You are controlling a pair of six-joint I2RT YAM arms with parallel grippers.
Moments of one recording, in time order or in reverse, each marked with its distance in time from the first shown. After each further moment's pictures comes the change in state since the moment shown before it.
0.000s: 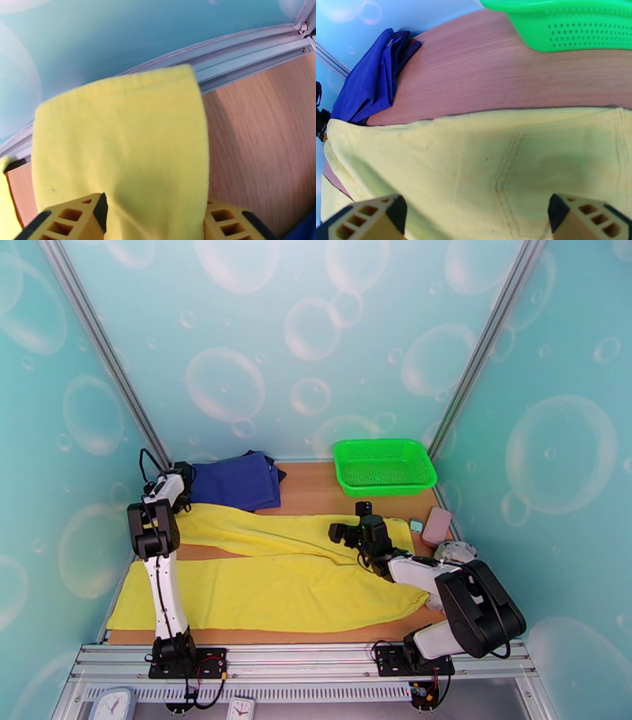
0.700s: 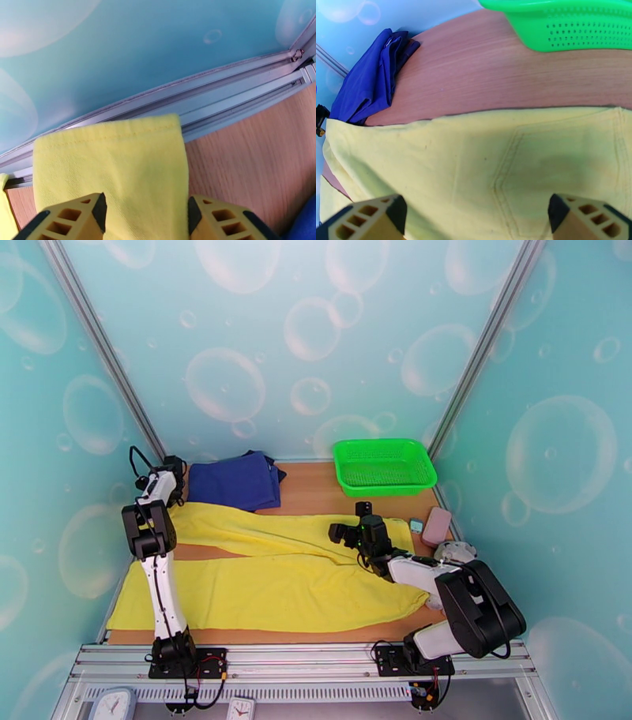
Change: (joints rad) left arm 0.034 0.048 0.130 0.007 0.029 0.038; right arm 0.000 0.000 0.000 -0.004 0.012 0.000
